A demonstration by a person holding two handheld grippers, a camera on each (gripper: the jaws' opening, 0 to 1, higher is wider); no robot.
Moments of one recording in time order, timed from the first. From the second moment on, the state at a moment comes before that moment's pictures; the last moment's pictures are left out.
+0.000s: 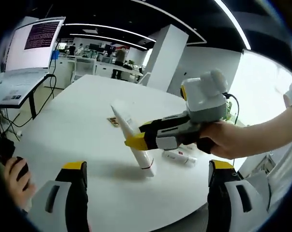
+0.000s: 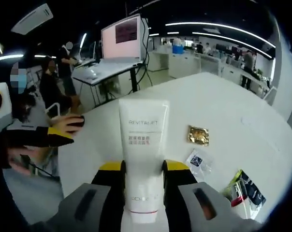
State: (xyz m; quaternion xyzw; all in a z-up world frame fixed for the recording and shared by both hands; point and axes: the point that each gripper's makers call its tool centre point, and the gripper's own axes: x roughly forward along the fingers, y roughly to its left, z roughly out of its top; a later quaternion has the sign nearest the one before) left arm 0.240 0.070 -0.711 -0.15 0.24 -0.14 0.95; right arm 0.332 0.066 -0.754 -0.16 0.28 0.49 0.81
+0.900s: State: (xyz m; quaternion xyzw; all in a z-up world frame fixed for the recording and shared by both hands) left arm 0.270 0.055 -0.671 -0.23 0.19 -0.17 0.94; right arm 0.293 0.029 -0.727 -0.11 0.23 0.49 0.84
